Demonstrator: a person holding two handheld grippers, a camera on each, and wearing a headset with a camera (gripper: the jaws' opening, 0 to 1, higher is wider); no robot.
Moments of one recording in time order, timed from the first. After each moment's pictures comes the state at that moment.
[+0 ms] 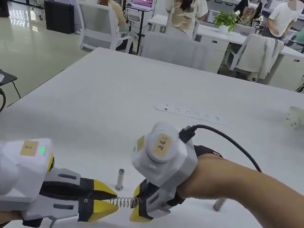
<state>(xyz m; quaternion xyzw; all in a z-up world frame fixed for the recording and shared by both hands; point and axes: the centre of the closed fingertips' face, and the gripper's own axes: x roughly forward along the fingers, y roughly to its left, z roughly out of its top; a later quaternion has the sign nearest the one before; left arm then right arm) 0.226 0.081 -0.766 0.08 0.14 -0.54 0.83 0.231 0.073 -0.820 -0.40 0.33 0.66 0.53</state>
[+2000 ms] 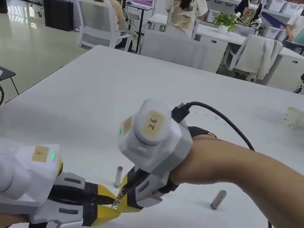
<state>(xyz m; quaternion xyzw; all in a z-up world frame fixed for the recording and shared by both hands) 0.224 0.072 -0.785 0.09 0.15 -0.54 0.82 0.216 0.091 -0.787 -0.43 0.31 0.68 0.51</state>
